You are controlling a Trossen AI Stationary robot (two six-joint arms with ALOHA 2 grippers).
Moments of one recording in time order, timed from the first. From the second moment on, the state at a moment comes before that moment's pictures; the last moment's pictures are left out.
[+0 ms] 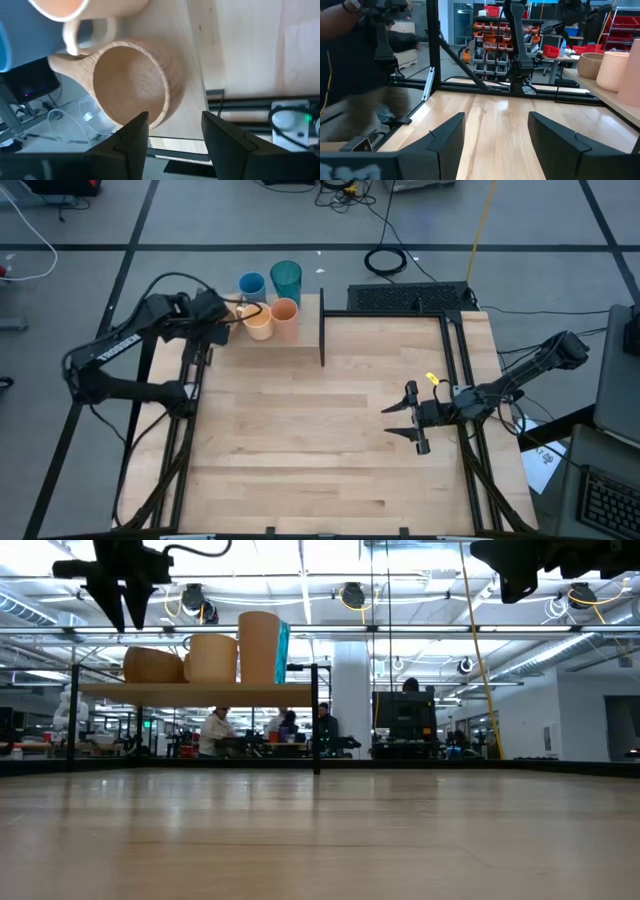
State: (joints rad) left arm 0.56 1.12 1.33 -1.48 -0.34 0.86; right arm 0.49 0.83 0.27 0.55 0.36 -0.02
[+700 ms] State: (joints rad) left arm 0.28 0.97 1.33 -1.27 -0.26 0.56; right arm 0.35 0.83 0.28 0.62 0.37 -0.03
